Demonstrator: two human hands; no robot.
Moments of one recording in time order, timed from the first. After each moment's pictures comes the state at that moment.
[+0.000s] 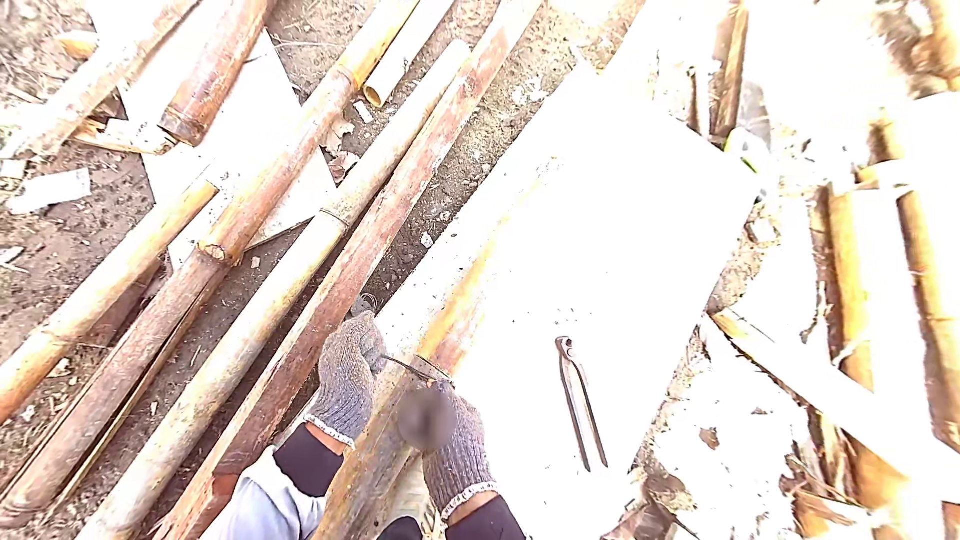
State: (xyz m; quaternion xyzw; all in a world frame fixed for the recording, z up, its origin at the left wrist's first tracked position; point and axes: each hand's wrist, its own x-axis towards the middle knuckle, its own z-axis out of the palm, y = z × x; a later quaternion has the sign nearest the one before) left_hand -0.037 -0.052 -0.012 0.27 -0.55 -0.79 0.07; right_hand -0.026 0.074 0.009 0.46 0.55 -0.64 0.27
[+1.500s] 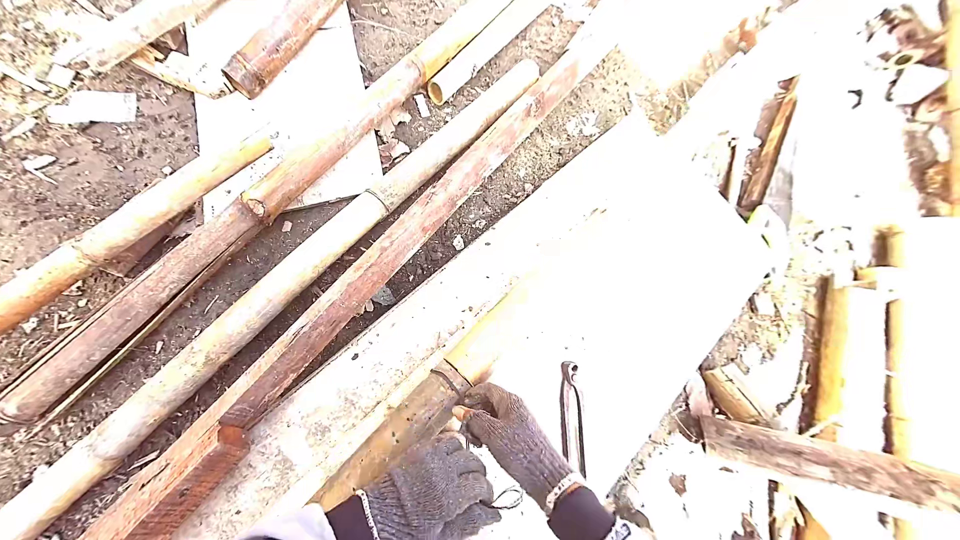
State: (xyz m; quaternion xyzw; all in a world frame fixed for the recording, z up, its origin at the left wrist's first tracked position) left_hand 0.064 0.030 -0.028 -0.23 -0.83 -0.50 -0.05; right_hand -0.065 0.174 0.000 -0.01 0.81 -0.36 0.46
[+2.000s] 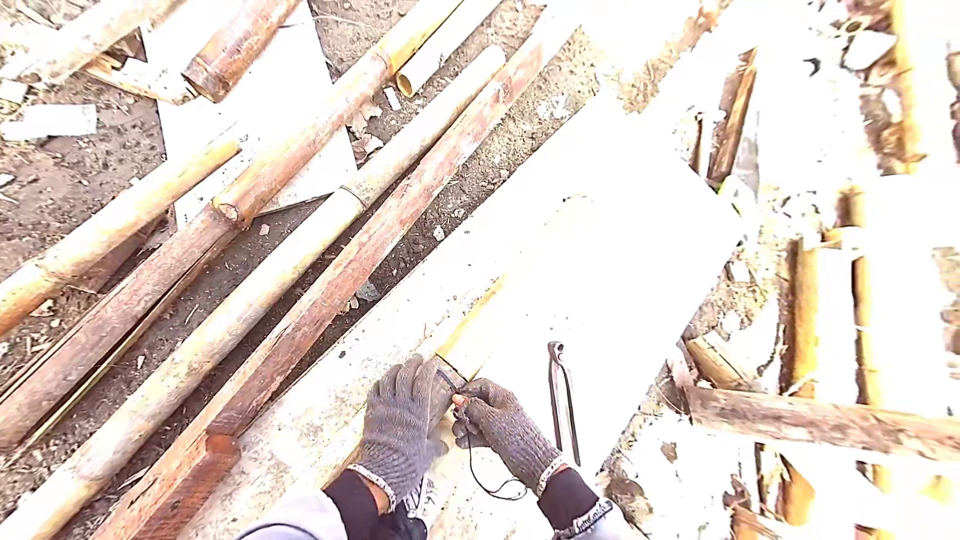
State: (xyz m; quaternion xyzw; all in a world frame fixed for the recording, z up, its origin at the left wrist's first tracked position) left_hand 0.032 0.029 -0.025 0.13 -0.92 -0.25 -0.26; right_hand -0.050 0.189 -0.013 0.15 0.69 -0.50 0.50
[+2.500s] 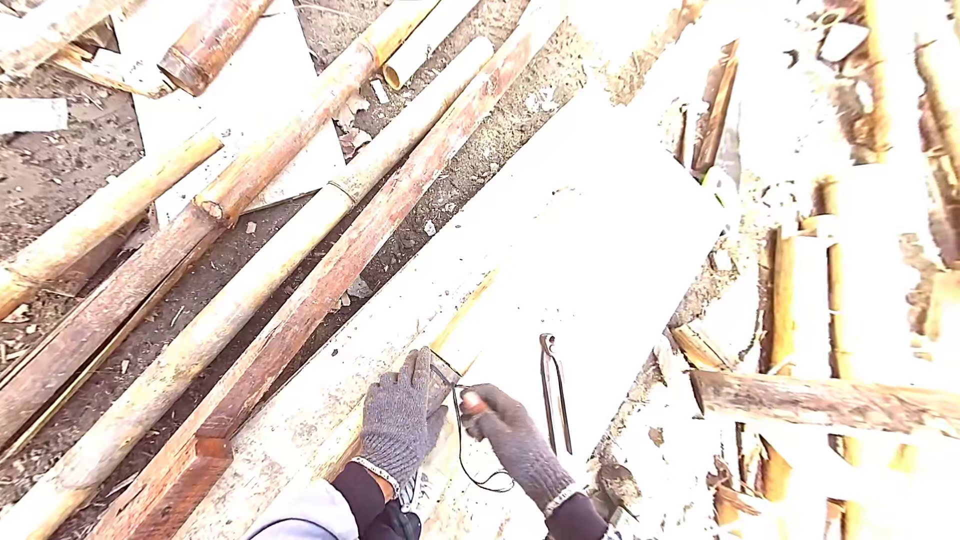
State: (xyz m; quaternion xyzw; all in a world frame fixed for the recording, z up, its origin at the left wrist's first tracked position) left_hand 0.017 0.033 -0.032 0.14 -0.91 -0.25 -0.30; right_hand -0.029 0.215 -0.011 0.04 0.80 -0.46 0.38
